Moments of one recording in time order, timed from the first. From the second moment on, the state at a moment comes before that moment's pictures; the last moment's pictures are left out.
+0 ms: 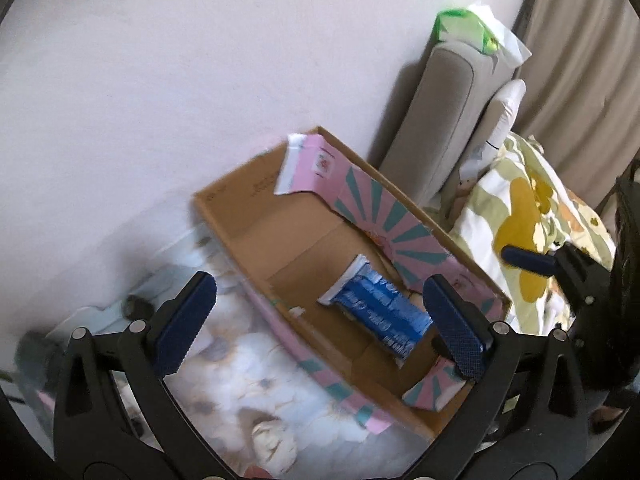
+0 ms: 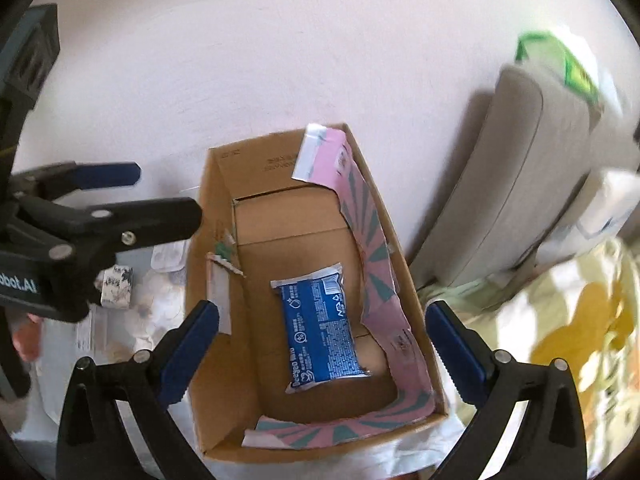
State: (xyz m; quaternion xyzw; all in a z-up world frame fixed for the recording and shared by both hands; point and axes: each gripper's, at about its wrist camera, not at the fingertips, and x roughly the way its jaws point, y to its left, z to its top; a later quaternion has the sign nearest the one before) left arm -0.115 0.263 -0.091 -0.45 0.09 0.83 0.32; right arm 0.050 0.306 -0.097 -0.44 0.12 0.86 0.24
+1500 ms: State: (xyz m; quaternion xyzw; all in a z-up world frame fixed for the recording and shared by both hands) left arm -0.108 -0.108 -0.241 -0.51 -0.03 0.86 0.05; right arm -0.116 0.053 -0.228 -0.53 0.08 0.84 0.00
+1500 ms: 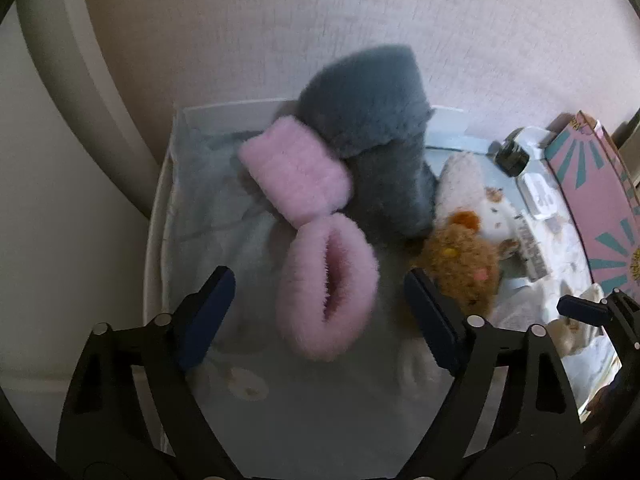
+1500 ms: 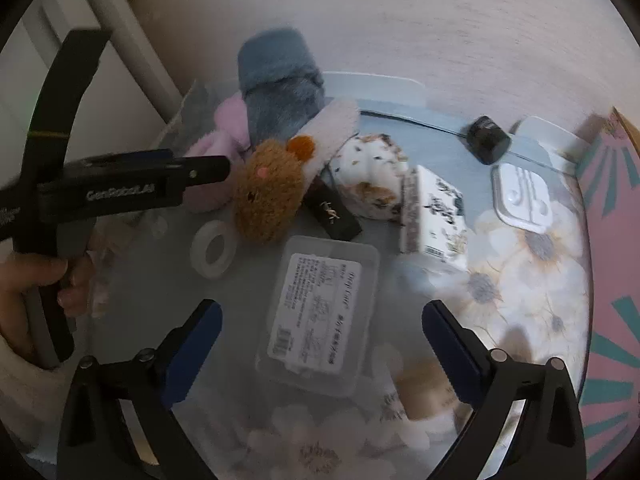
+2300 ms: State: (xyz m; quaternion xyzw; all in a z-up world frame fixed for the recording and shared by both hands) left arm -0.082 -0.102 -0.207 -0.51 -0.02 0.86 0.05; right arm -0.105 0.067 -0.196 -0.54 0.04 0.84 -0.02
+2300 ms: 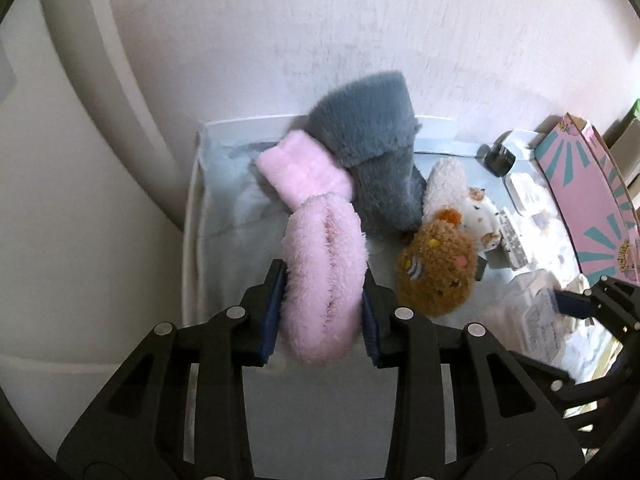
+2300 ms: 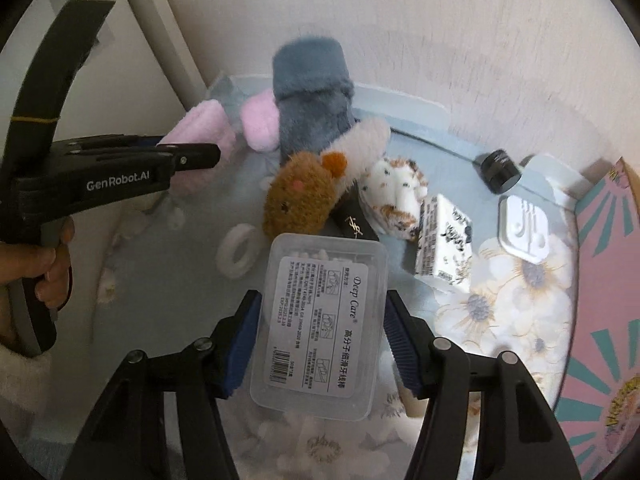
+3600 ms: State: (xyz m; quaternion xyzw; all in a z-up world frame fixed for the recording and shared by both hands) left arm -0.122 0.075 -0.064 -0.43 0.03 0.88 0.20; right arm -0.022 0.222 -0.069 -0.41 0.14 0.89 0.13
